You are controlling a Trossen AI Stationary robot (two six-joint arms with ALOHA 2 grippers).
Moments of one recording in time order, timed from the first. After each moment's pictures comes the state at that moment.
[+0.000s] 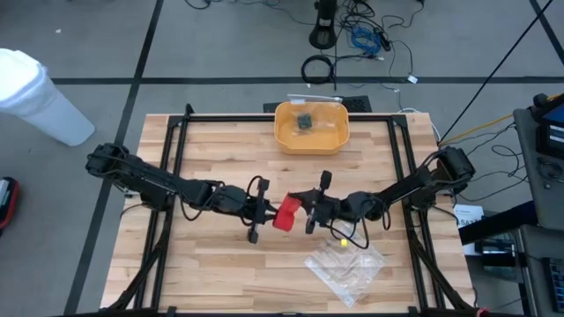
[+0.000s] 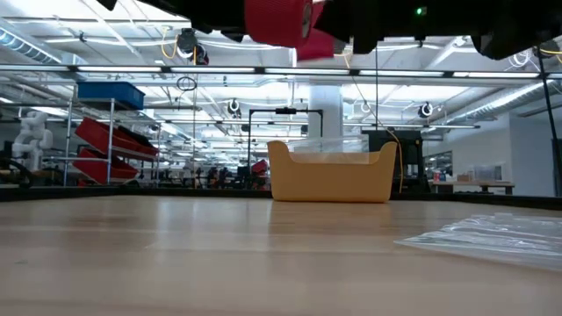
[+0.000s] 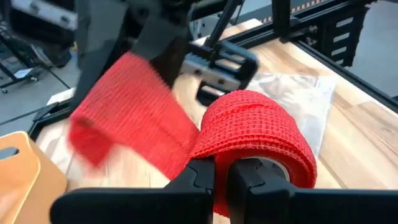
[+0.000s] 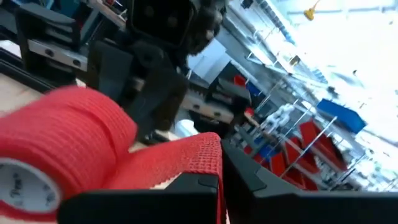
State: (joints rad) left arm -0.25 1.43 0.84 0.26 -0.11 0.27; right arm 0.29 1.65 0.66 1.17 0.55 -0.70
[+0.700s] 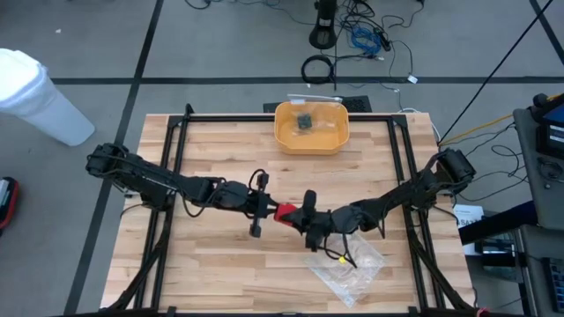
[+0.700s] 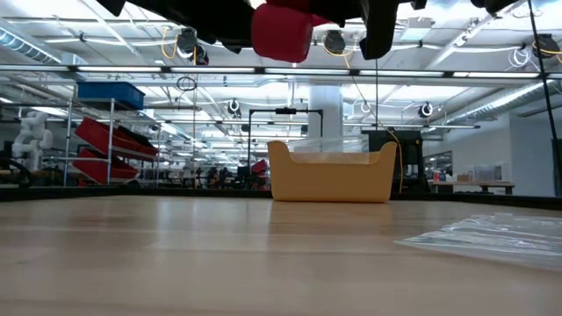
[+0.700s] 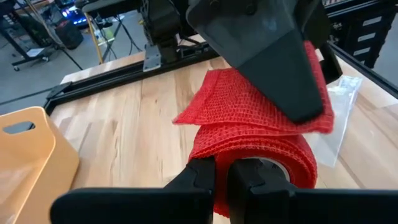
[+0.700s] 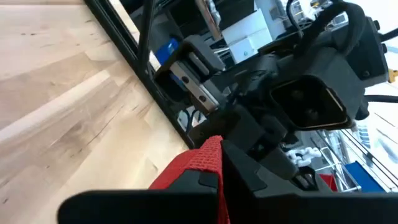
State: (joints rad) left arm -0.20 1.43 0.84 0.24 -0.13 0.21; right arm 0.39 1.65 0.87 0.72 0.48 -0.98
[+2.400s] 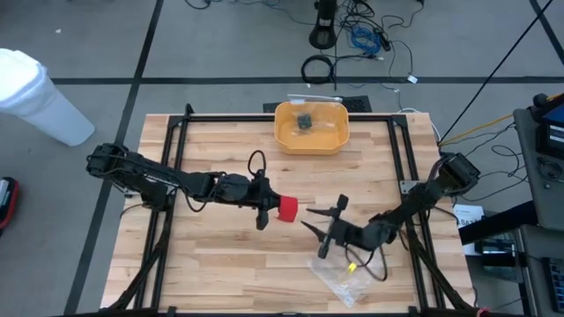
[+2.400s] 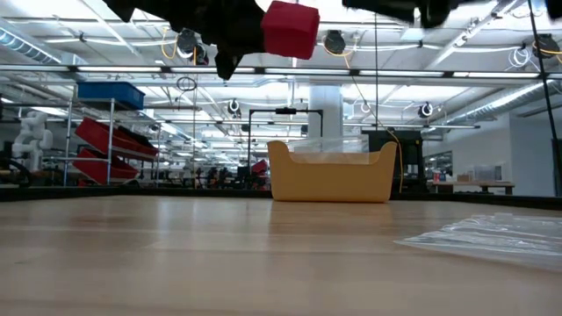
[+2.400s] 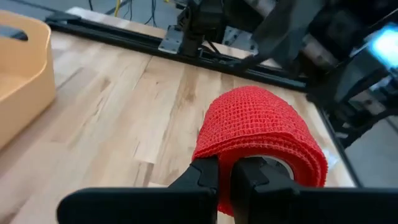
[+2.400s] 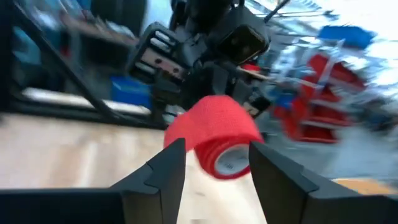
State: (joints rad) left arm -0.15 1.43 0.84 0.27 -0.10 -0.29; right arm 0.60 1.65 0.68 1.08 1.00 -0.36
